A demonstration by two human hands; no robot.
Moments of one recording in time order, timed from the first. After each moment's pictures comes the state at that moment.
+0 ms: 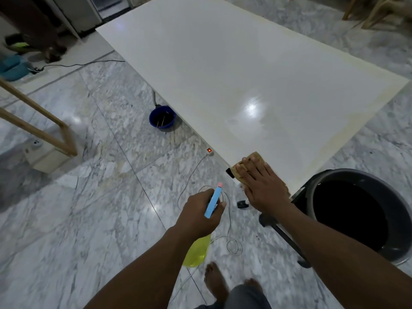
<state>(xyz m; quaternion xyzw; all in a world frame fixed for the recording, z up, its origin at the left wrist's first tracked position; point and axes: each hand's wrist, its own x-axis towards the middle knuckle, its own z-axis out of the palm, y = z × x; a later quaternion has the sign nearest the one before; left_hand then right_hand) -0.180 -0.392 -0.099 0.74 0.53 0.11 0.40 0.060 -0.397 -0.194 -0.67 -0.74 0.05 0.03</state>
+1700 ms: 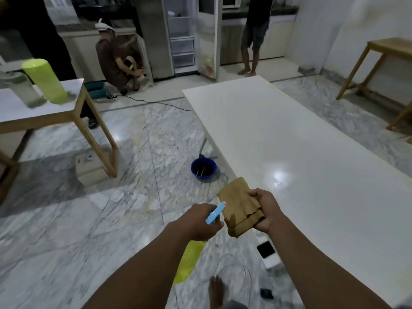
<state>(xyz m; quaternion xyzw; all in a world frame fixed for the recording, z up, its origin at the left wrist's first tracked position) -0.342 -0.216 0.021 0.72 0.57 0.04 0.40 -0.129 -0.193 0.009 -0.53 -0.10 0.74 0.40</state>
